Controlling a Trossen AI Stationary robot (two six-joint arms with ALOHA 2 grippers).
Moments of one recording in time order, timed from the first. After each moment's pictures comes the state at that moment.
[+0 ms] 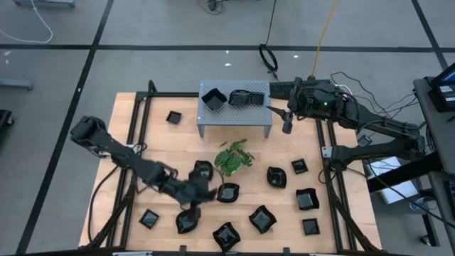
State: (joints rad) left arm -0.52 1.52 1.05 -0.27 -0.21 -0.60; right arm -0.29 0.99 1.10 -0.34 0.05 -0.32
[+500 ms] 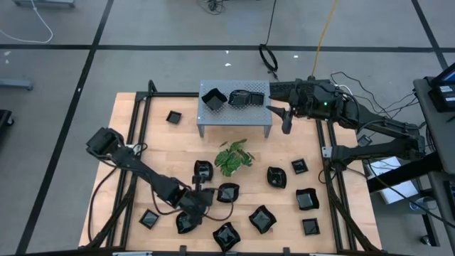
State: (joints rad) left arm -0.56 1.76 1.05 -0.36 -0.32 -0.40; right arm -0.29 0.99 1.10 -0.34 0.05 -0.11
